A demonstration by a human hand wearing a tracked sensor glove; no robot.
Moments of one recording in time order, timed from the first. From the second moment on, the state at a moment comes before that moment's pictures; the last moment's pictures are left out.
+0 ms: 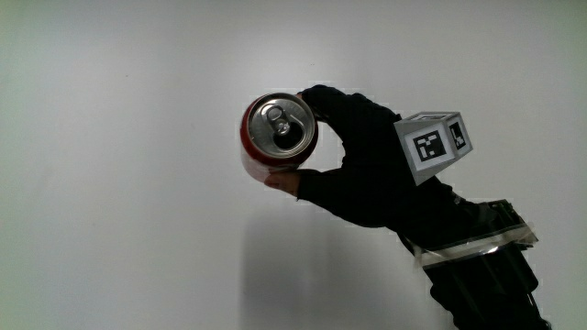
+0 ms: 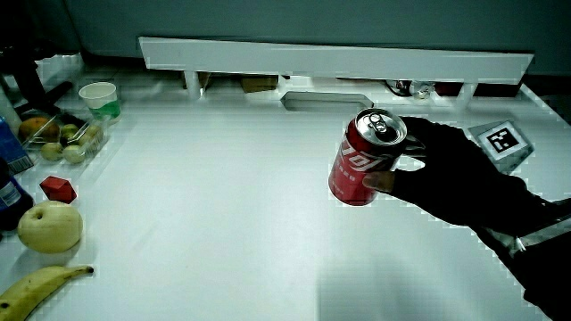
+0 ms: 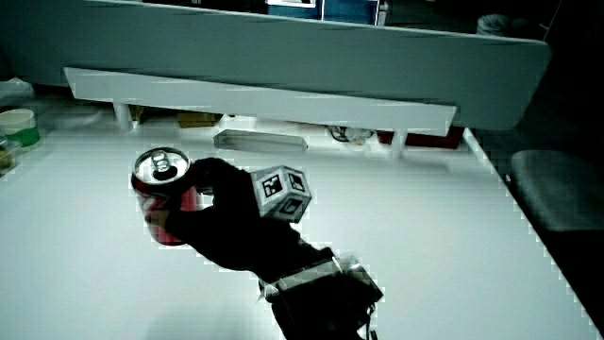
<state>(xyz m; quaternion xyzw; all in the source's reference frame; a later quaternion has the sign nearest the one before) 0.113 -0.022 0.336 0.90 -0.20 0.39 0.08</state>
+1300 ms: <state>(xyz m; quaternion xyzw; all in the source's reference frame) 0.034 0.034 0.418 0.87 -0.25 0.40 0.18</state>
